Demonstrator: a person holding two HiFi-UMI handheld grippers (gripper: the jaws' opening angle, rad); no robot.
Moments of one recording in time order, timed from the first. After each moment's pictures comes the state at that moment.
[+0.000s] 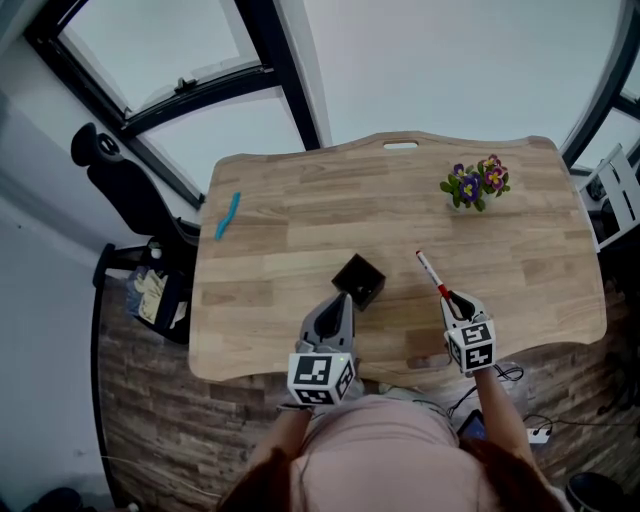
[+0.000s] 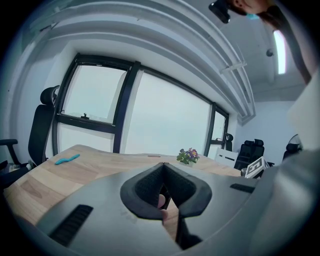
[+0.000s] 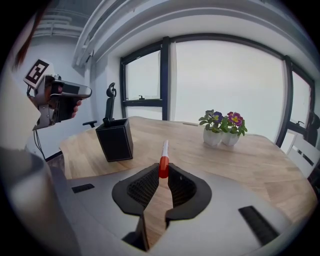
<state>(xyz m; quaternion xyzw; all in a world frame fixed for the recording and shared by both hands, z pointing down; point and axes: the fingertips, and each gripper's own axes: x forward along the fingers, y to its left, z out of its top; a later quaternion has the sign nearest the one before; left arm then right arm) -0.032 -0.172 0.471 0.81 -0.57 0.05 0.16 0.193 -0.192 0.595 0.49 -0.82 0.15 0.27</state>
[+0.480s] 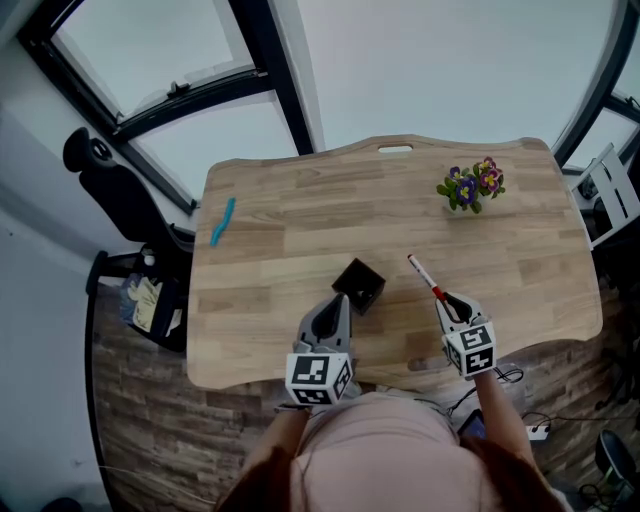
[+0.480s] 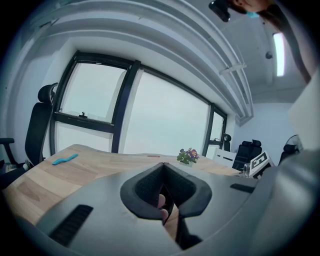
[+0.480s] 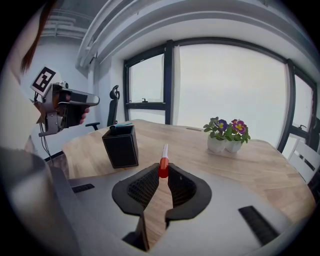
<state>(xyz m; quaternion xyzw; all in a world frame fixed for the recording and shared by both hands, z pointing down) -0.041 -0.180 0.474 0.81 -0.55 0.05 0.17 0.176 -0.189 0.574 0.48 -0.83 0.13 0.26</state>
